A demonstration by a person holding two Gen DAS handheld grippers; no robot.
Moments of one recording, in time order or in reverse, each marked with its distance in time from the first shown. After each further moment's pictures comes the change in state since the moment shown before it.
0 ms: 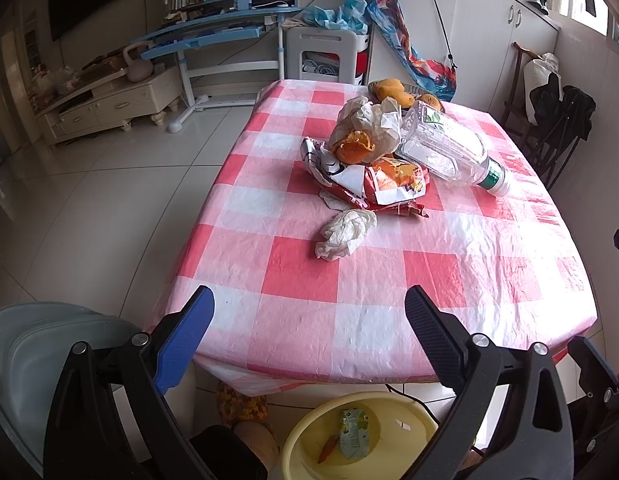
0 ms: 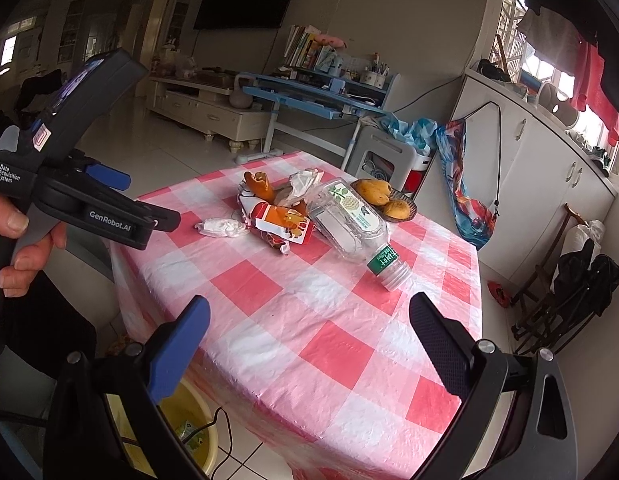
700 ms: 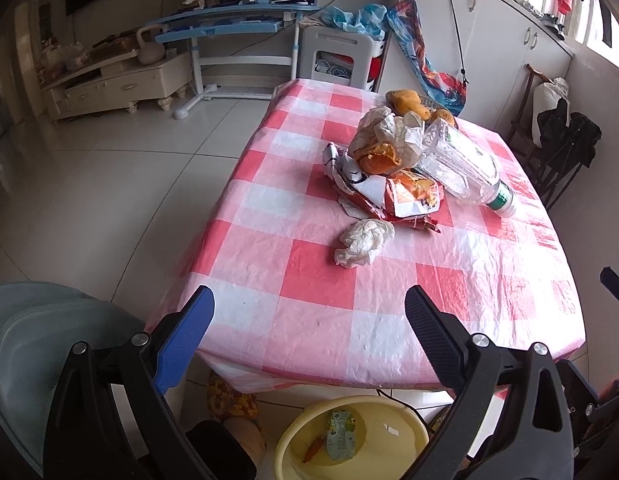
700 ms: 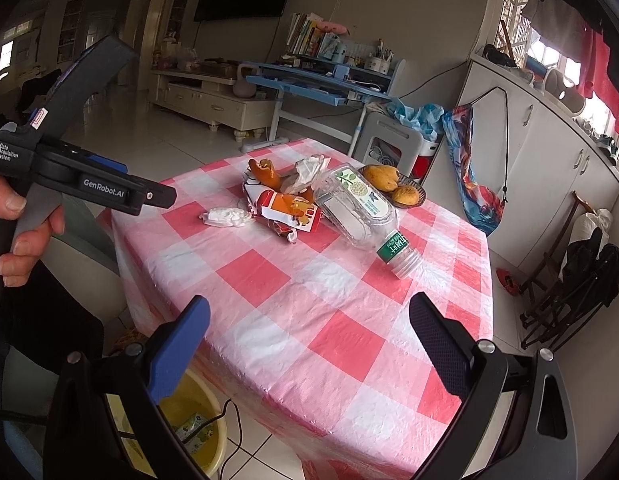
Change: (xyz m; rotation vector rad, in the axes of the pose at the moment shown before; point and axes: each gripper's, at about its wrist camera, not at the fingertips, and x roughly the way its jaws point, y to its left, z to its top) left arm 0.001 0.029 0.006 -0.105 0.015 -0.030; right arm 0.008 -0.003 0.000 0.032 0.053 0.049
